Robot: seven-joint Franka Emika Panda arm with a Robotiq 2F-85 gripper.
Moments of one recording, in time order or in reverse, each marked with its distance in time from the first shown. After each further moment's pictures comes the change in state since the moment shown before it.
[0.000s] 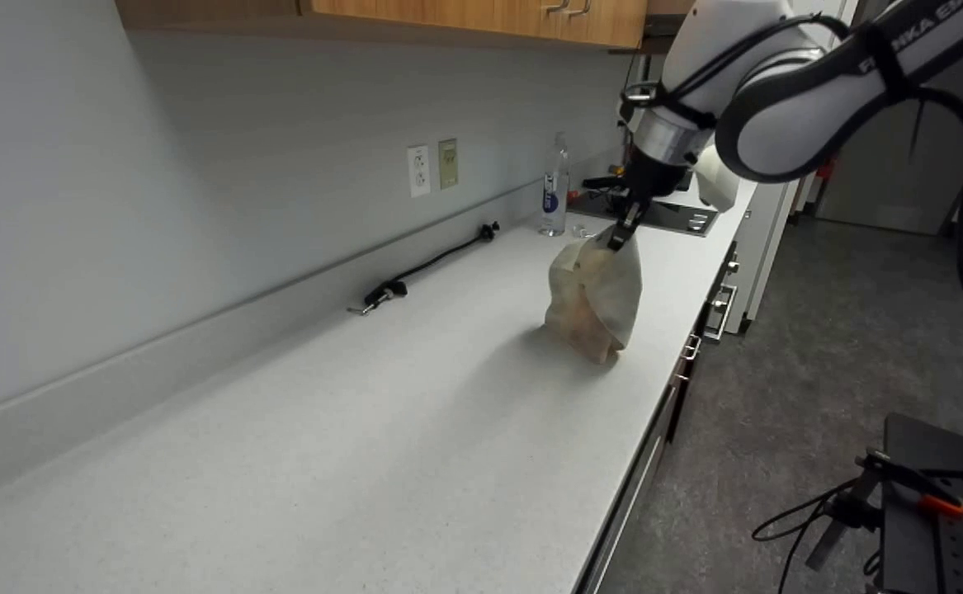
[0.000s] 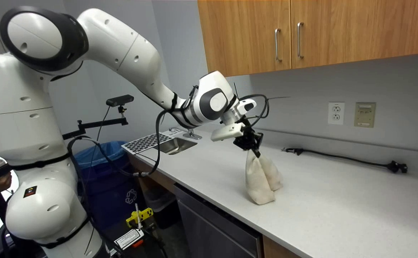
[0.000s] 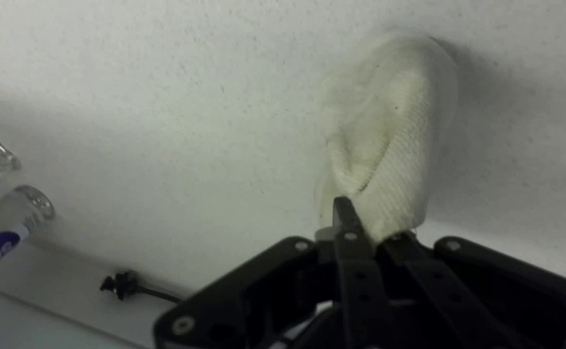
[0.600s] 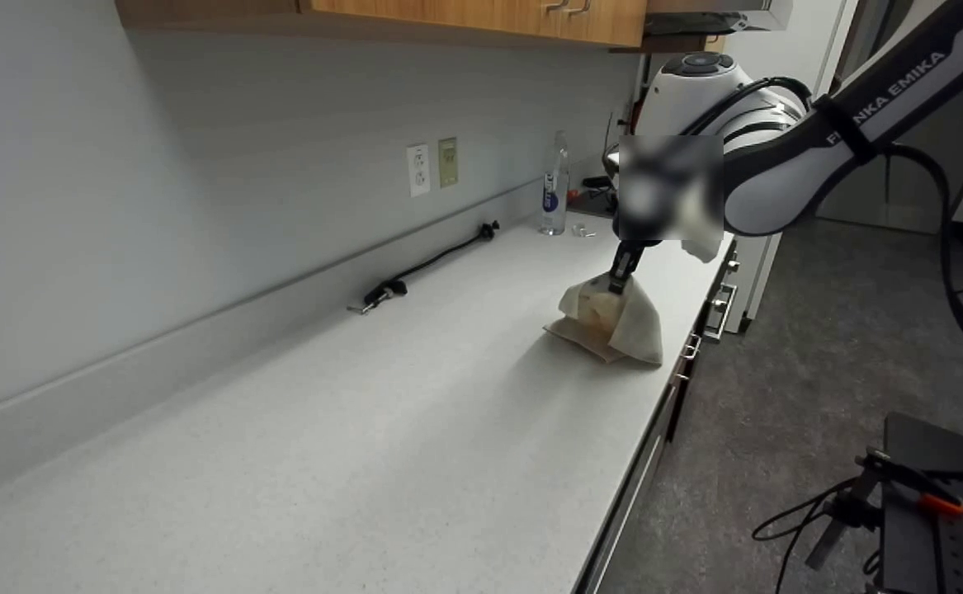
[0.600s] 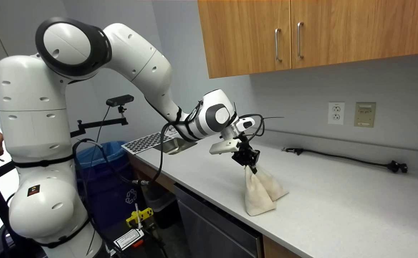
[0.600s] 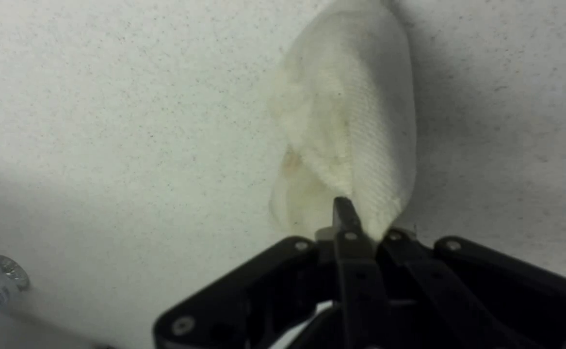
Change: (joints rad) arm 0.054 0.120 -0.023 0.013 -0.112 -0.027 0.184
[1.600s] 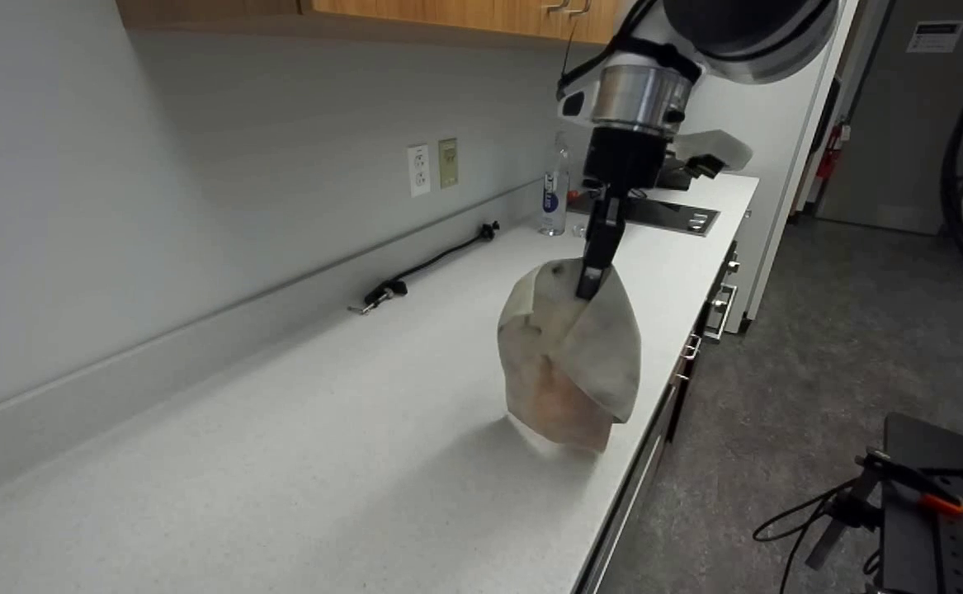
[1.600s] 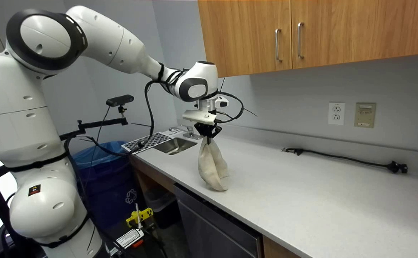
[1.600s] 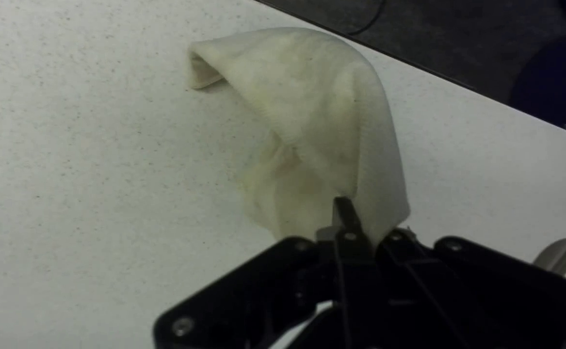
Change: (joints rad) arm 0.011 -0.170 0.230 0.115 0.825 -0.468 -0.631
